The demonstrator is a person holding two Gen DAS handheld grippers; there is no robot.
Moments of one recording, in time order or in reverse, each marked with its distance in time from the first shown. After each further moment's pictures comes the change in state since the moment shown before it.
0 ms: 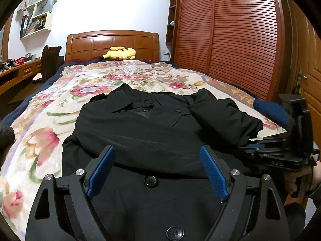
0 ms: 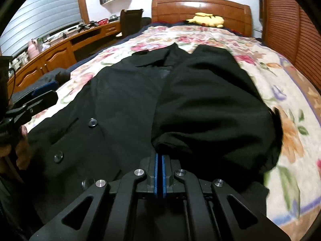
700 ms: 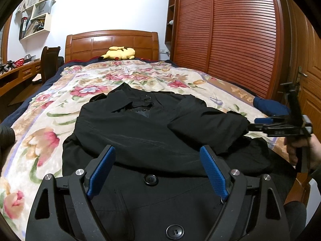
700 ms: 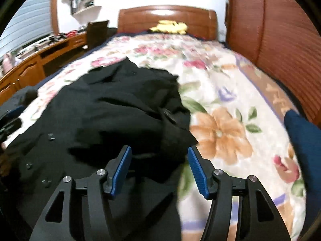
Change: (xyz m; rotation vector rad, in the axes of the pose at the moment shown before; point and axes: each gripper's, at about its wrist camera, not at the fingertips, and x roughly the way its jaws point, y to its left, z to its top) left arm 0.000 -0.001 -0.001 0.009 0.005 0.003; right arm 0.004 -0.058 0.024 0.107 -0.017 -0.209
